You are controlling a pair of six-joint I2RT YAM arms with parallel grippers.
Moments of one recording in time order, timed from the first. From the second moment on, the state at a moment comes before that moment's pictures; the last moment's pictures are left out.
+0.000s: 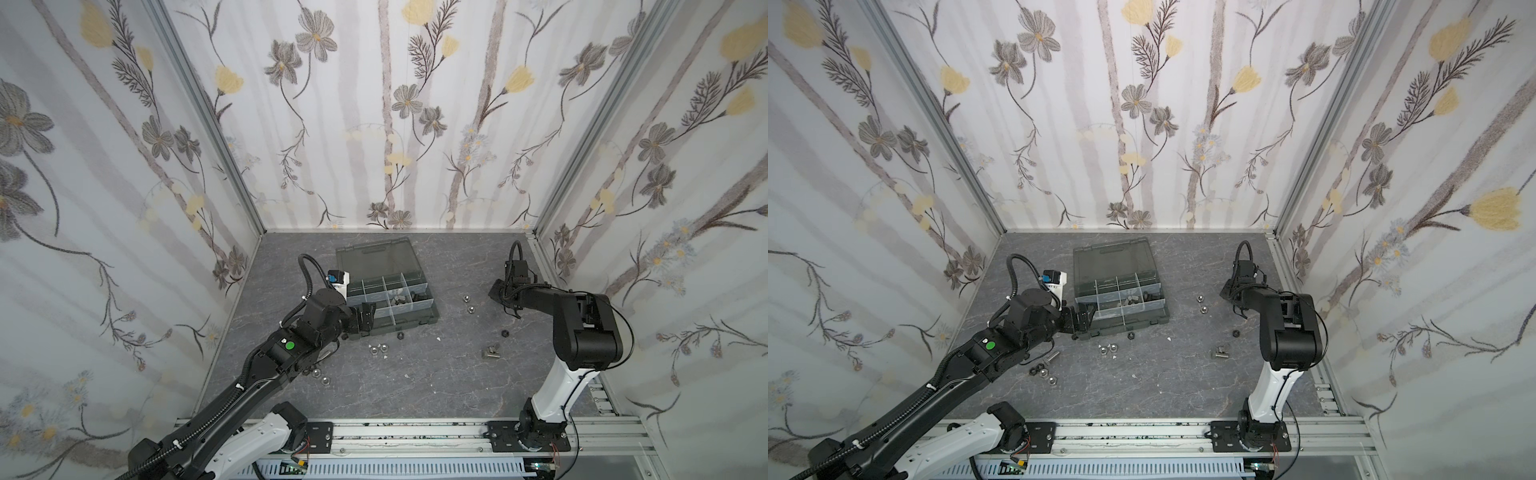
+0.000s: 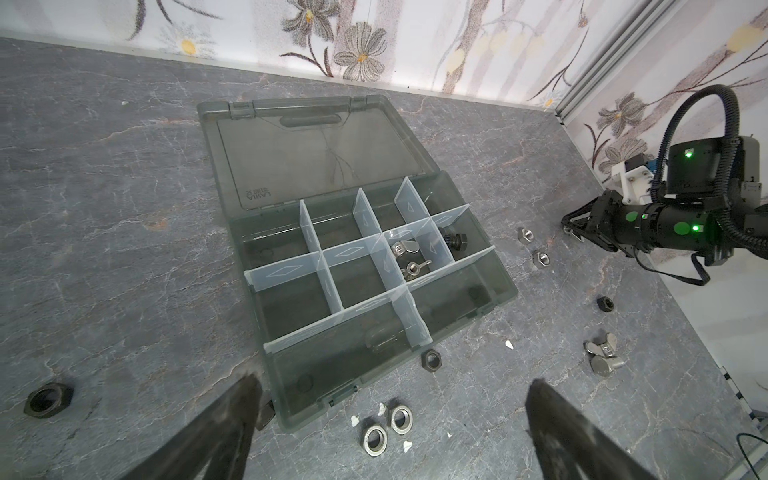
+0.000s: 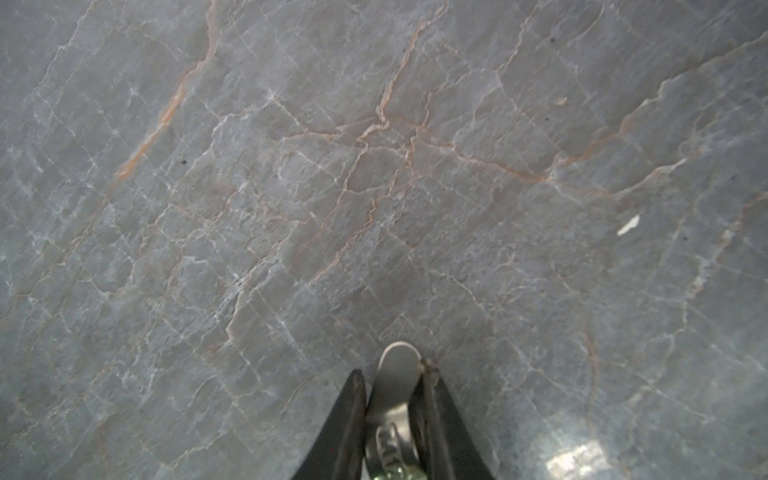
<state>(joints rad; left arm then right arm) -0.64 0.91 0.80 -0.46 -0.11 -0.47 0.00 1.84 0.99 -0.12 0.07 0.52</state>
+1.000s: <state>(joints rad) -0.60 0.94 0.78 -0.45 -0.08 -0.47 0.16 1.72 0.96 -0.16 -0.04 0.50</state>
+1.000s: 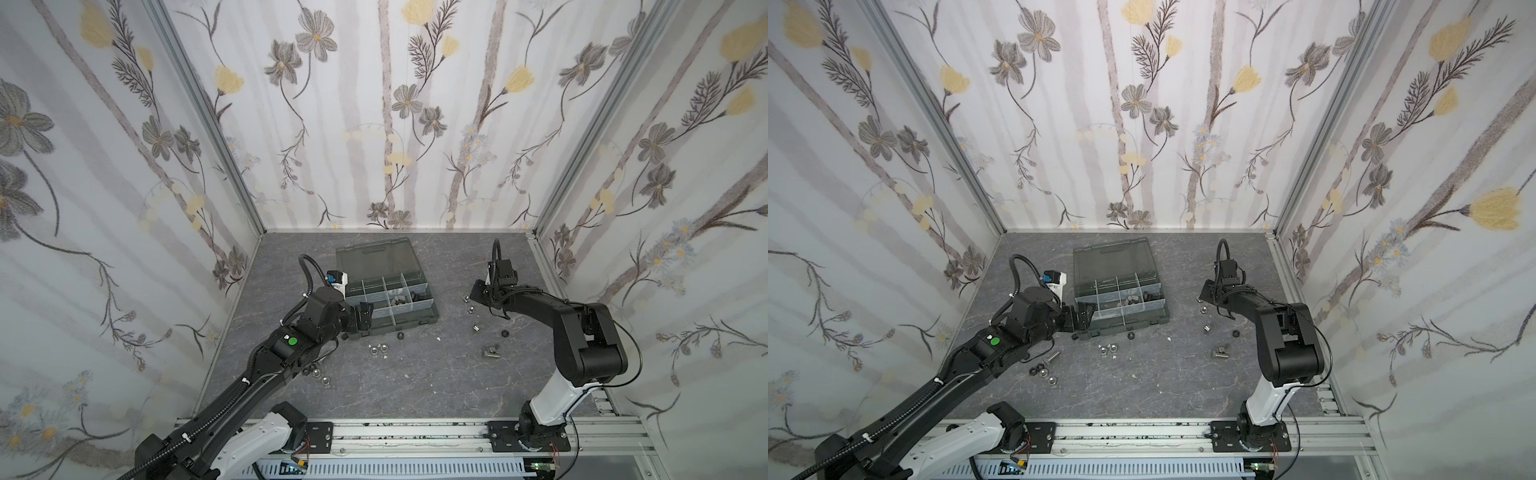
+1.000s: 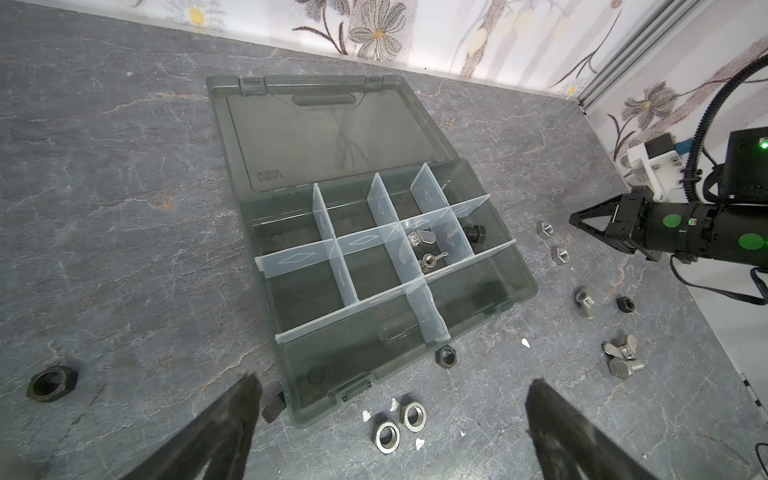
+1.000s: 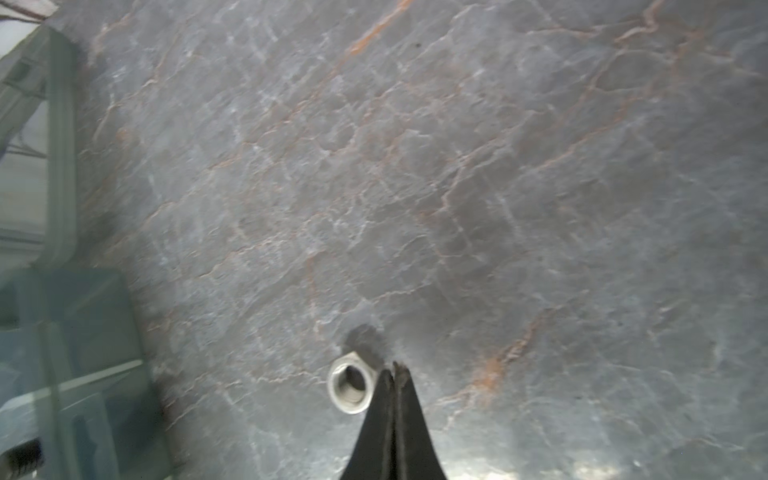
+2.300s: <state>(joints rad) -0.58 0.97 0.79 -0.44 -0.03 -0.50 0.36 1.25 0.60 -0.42 -0.03 0.48</state>
